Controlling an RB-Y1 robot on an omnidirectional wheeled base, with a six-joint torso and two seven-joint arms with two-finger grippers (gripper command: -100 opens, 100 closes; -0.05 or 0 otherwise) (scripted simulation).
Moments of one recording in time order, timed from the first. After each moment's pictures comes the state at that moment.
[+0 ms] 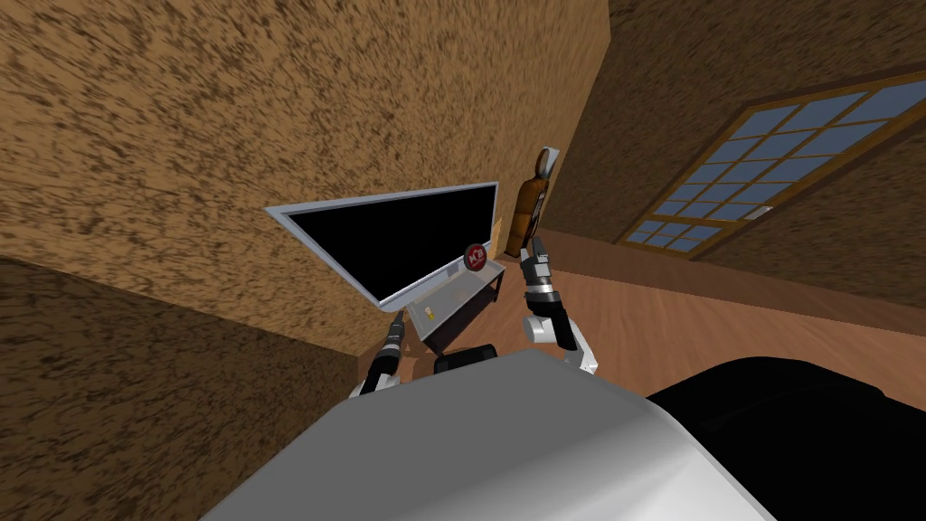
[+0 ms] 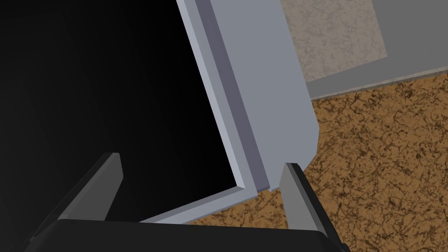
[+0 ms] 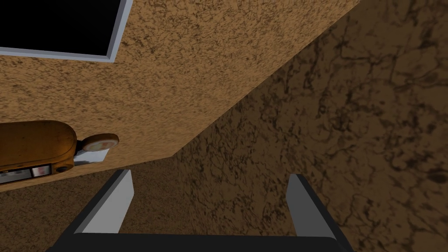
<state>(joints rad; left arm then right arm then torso) 0.44 0.17 -0.07 -1.64 -0.02 -0.09 -0.11 0.46 -0.02 -0.06 -2.25 -0.01 -0.40 0.09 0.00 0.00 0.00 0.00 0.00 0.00</state>
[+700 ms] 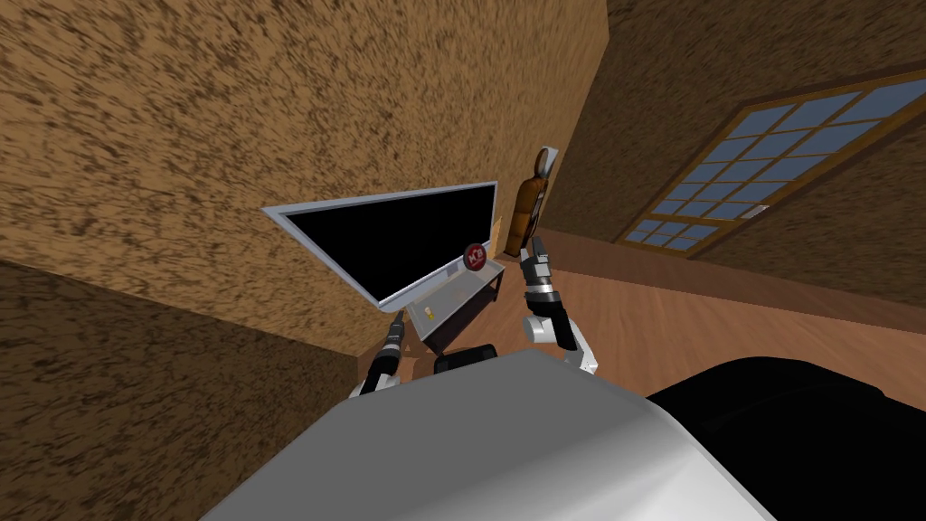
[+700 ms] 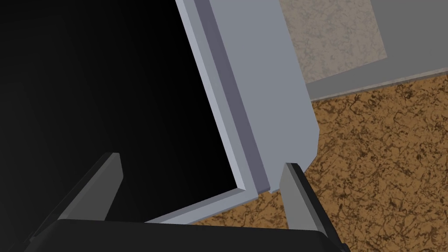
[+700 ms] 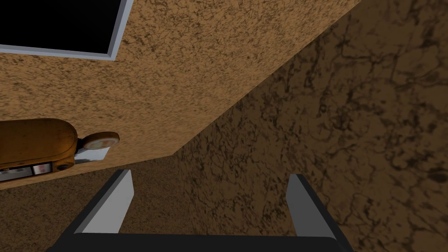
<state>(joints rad) 0.44 0.17 -0.07 -1.64 -0.02 -0.09 -0.11 0.46 -0.02 -0.06 -2.25 -0.01 -0.40 0.09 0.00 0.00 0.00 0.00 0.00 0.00</state>
